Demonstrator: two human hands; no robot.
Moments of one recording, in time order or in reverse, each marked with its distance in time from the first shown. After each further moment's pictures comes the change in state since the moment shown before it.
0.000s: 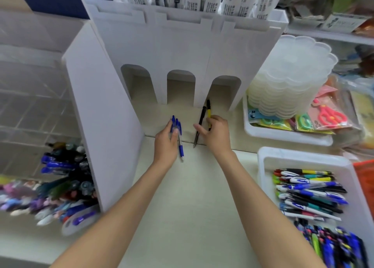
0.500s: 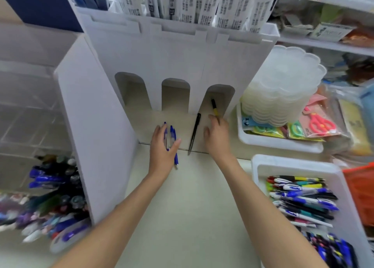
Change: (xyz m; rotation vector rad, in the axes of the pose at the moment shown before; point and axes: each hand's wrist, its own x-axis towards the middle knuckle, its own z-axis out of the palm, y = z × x) left_hand -0.002 -0.005 0.003 -0.019 0.043 0.047; right_hand 0.013 0.010 -0.011 -0.103 0.024 -0.024
